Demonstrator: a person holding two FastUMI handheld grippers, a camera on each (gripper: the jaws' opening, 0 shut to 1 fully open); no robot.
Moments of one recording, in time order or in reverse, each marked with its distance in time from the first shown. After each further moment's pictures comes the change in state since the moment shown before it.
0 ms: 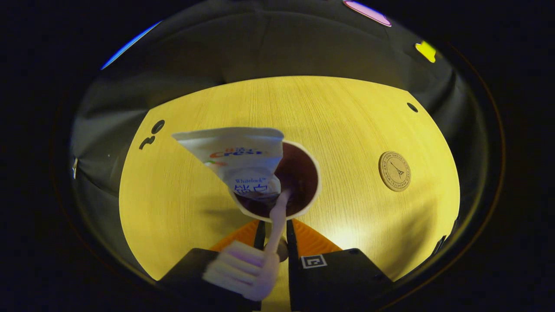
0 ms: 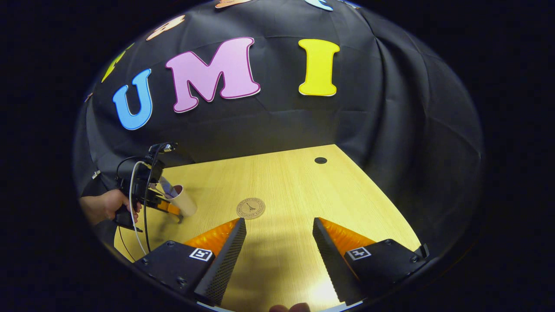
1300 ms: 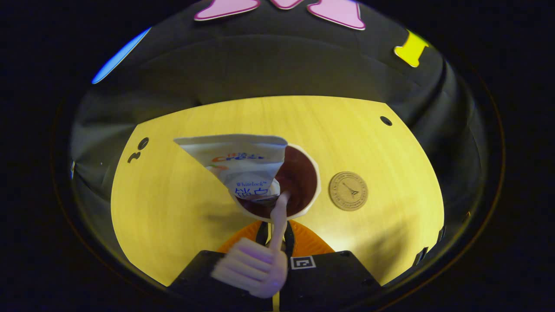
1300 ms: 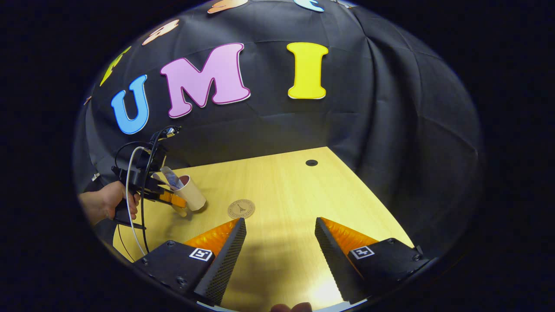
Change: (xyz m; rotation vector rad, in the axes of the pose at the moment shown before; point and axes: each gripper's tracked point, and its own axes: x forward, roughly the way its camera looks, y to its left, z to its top) left arm -0.033 -0.101 0.040 -0.009 -0.120 -0.095; right arm -0.017 -0.041 0.003 0.018 -0.029 -0.030
